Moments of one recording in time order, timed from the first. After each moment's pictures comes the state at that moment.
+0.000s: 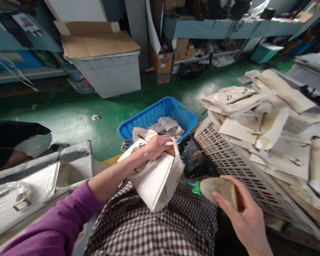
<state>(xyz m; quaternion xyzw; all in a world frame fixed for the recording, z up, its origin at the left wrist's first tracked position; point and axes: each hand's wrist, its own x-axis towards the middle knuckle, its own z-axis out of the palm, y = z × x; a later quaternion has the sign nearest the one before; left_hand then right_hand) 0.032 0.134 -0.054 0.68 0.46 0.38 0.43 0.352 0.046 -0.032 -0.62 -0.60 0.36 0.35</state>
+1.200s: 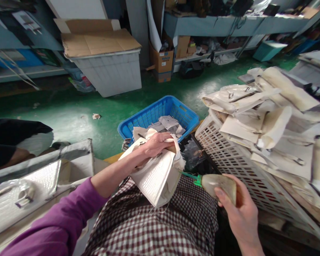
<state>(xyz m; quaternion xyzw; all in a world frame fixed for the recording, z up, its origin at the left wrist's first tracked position) 0.033 0.138 -0.056 0.68 0.48 0.37 0.41 0.345 0.045 -0.052 -0.63 -0.49 0.43 0.42</state>
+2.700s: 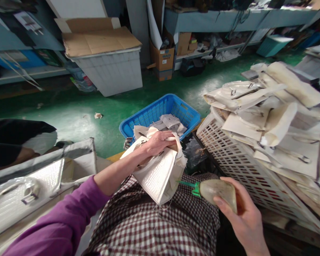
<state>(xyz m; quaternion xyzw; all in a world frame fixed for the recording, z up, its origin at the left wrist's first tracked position) 0.036 0.139 -0.059 0.71 0.46 0.37 0.39 0.352 0.032 -0.042 -0.60 -0.55 0.44 0.39</state>
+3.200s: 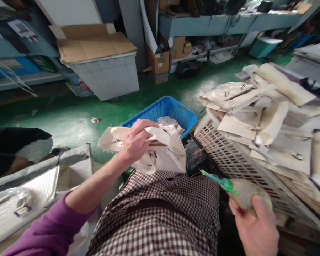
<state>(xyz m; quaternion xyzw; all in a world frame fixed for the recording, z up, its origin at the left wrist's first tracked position) 0.003 0.108 -0.015 0.76 0.47 0.44 -0.07 0.354 0.038 -0.039 -0.55 -0.24 0.51 0.62</state>
